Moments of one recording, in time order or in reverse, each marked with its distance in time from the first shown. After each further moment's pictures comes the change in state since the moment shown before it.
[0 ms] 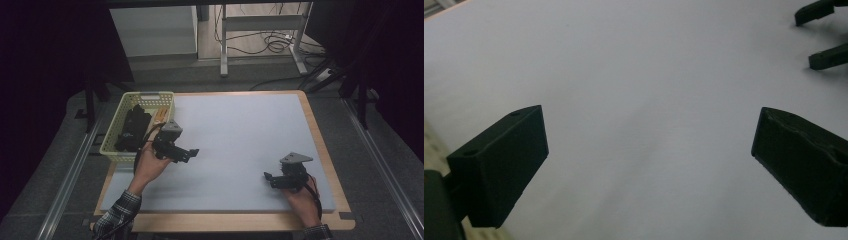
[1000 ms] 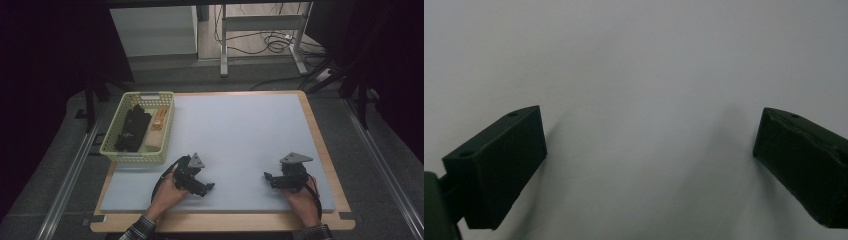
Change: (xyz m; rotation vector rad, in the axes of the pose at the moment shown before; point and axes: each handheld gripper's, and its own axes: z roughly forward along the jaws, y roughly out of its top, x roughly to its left) left arm -0.060 -0.063 0.070 0.095 -0.051 0.103; right arm 0.000 0.000 0.000 0.000 -0.002 0.000
